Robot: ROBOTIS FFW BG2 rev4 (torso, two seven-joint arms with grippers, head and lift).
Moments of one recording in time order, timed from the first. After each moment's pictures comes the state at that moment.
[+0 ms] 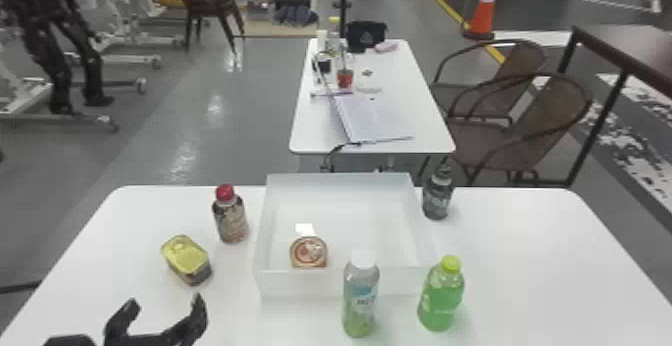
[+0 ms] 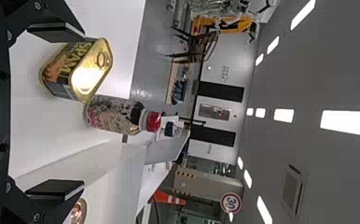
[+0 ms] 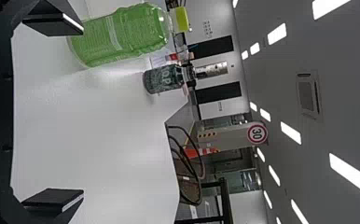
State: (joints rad) left arm 0.43 0.03 0.10 -1.77 0.22 -0.18 -0.11; right arm 0.56 0.00 0.06 -1.54 -0.19 -0.58 -0.07
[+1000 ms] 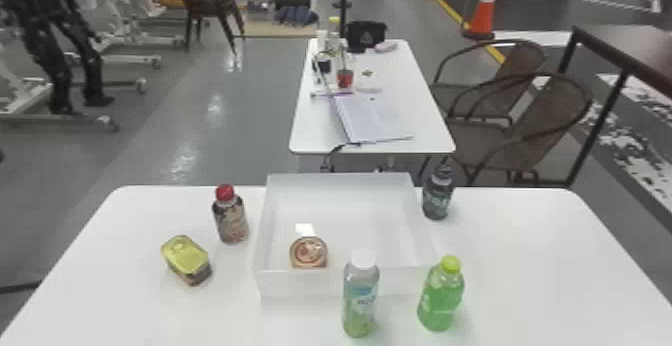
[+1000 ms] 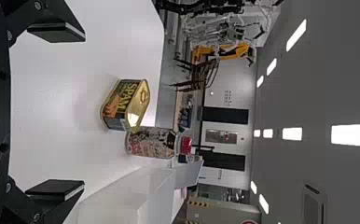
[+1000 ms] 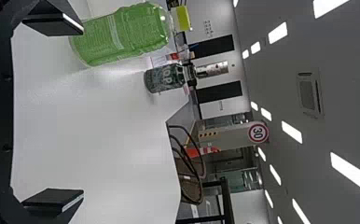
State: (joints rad) left arm 0.56 0.01 0.08 -1.70 0.12 -0.36 0.00; right arm 0.57 0.00 0.06 -1.54 -0.20 -0.58 -0.07
